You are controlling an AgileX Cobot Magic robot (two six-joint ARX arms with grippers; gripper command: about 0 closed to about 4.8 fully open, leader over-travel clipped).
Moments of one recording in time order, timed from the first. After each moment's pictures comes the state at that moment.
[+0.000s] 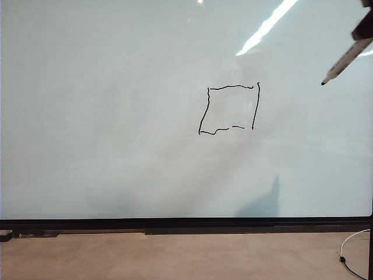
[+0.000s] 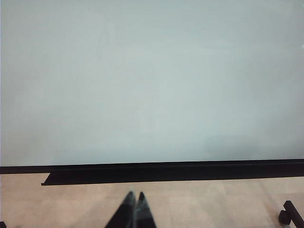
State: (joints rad) left arm -0.01 0.00 0.00 -0.09 0.02 -0.01; right arm 0.40 0.53 0.38 0.08 0.16 -0.24
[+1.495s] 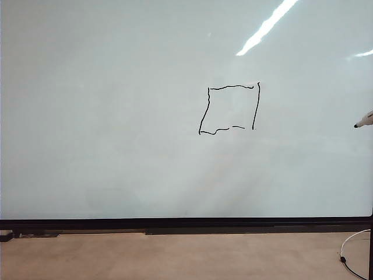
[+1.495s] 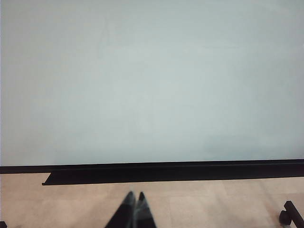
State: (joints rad) left arm -0.01 0.00 0.00 -0.09 0.02 -0.01; right arm 0.40 0.00 0.01 -0.01 0.21 -0.14
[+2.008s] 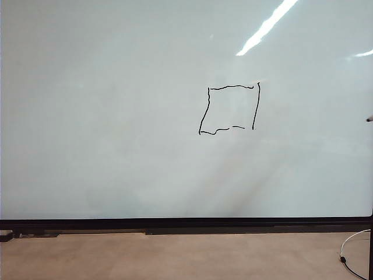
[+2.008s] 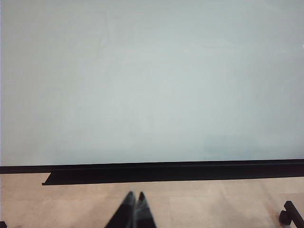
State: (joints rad) left arm -0.01 0.00 0.00 -0.09 0.02 -0.01; right arm 0.21 0.00 0.01 0.01 0.04 -0.18
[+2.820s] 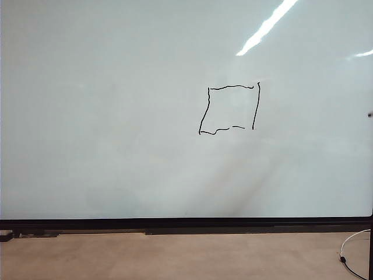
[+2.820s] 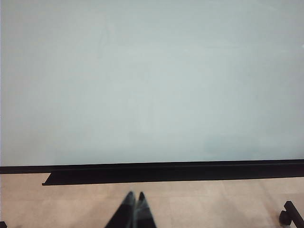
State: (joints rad) left arm -0.01 0.00 0.00 -0.09 0.02 -0.01; right arm 0.08 0.00 0.01 0.03 -0.11 -0.13
